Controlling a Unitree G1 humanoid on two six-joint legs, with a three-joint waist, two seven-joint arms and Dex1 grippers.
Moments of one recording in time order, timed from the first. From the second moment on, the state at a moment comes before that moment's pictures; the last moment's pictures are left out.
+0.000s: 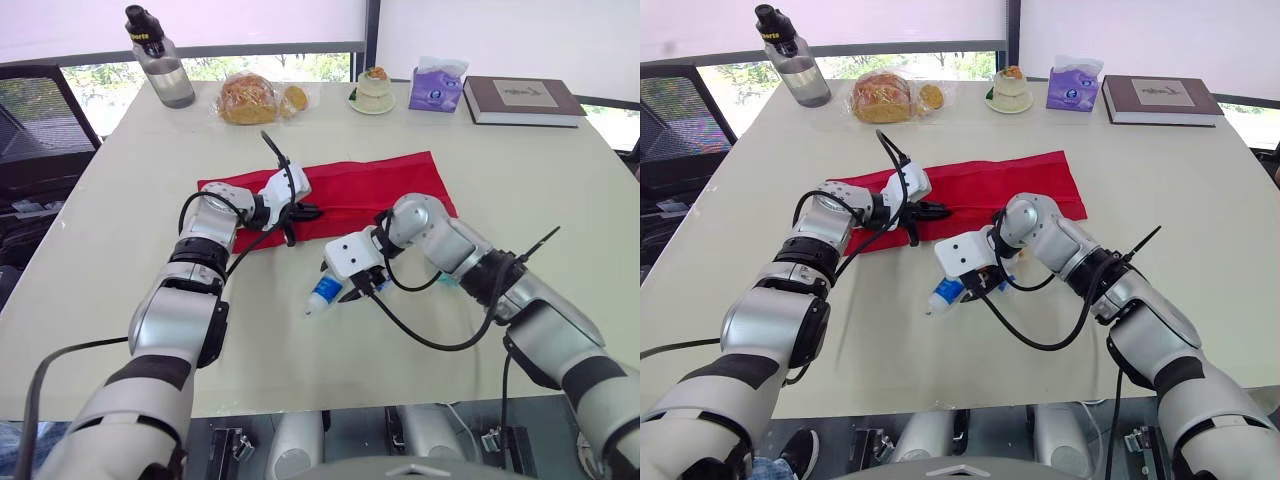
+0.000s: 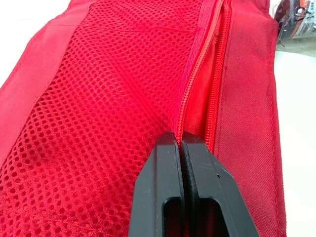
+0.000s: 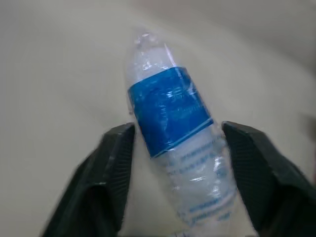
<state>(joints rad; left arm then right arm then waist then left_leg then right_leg) -1.04 0.47 -0.13 1.09 0.11 -0.12 -1.11 -0.99 -0.30 0.68 0.39 -0.10 0.01 1.33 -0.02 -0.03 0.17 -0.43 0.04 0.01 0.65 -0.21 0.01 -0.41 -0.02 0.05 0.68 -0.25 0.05</state>
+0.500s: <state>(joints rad) -1.04 0.46 -0.13 1.10 0.10 -0.14 -1.10 -0.79 -0.54 0.29 -0.09 0.09 0.48 1.21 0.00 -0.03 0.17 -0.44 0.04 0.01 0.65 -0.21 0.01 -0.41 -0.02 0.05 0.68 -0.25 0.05</state>
